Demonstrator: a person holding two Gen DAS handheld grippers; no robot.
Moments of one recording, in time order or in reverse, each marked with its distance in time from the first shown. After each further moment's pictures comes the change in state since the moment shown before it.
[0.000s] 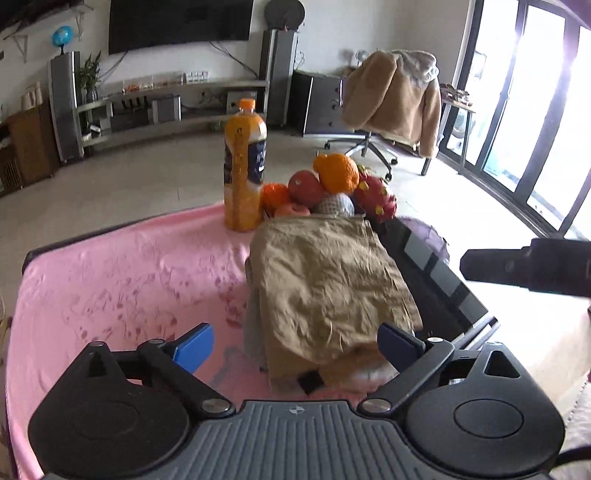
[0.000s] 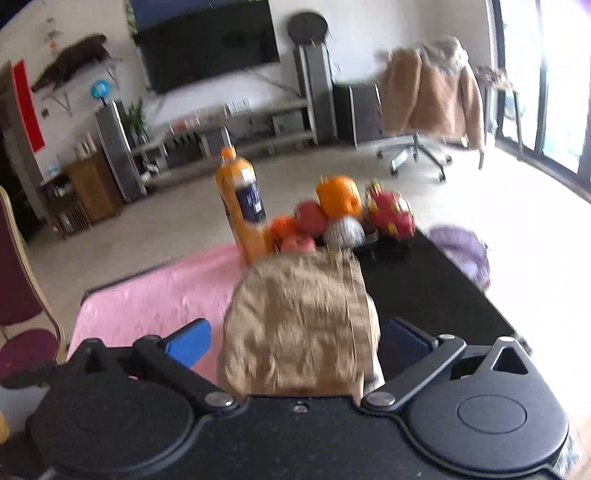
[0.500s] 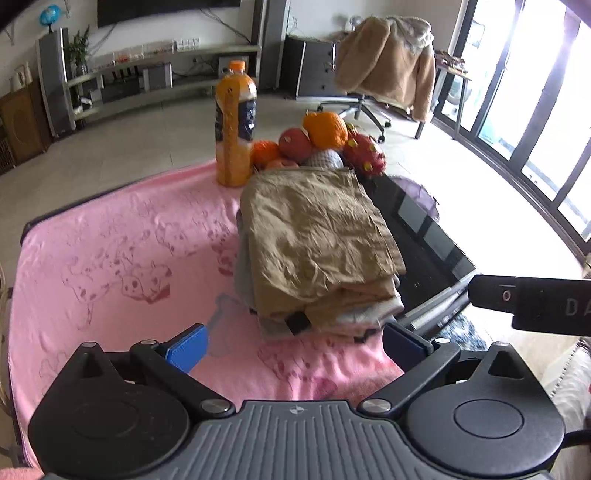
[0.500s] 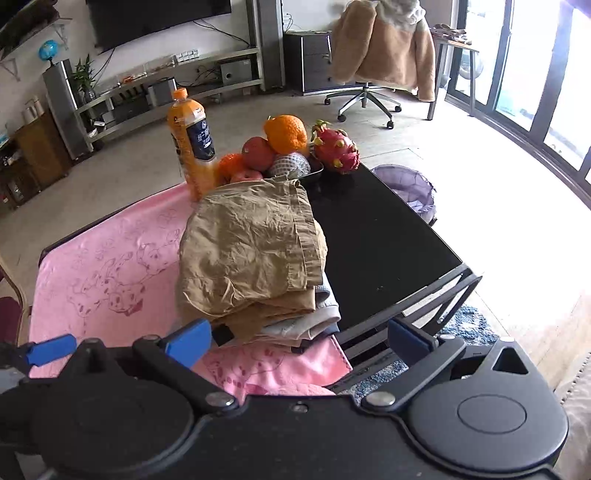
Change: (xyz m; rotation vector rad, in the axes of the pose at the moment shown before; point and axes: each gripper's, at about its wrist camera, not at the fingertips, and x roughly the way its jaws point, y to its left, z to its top) left arm -0.018 -0.011 -0.023 0.002 0.133 -0.023; right arm -0.025 0.003 -0.038 0.015 0.140 -0.177
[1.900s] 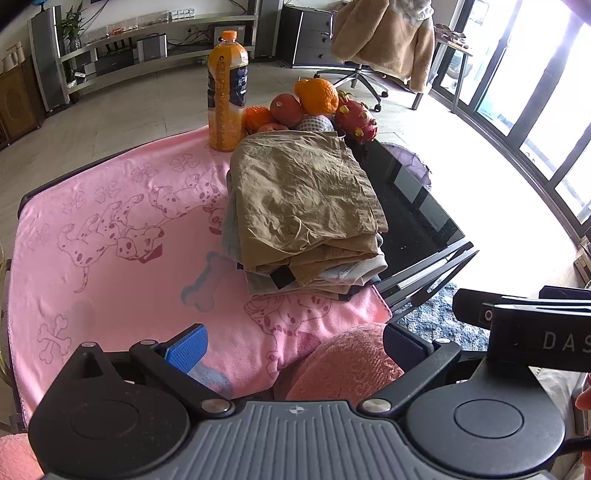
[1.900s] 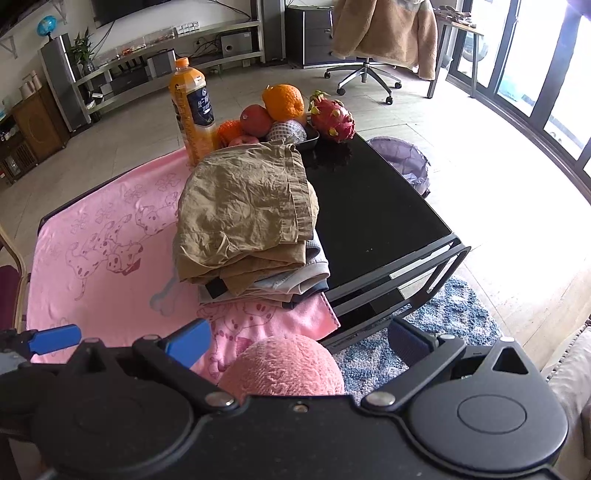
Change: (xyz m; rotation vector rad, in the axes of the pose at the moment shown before) left arm -0.014 -0.016 -0.016 -0.012 0.109 -0.004; right arm -0.016 -0.007 -0.019 -0.024 0.094 -0.016
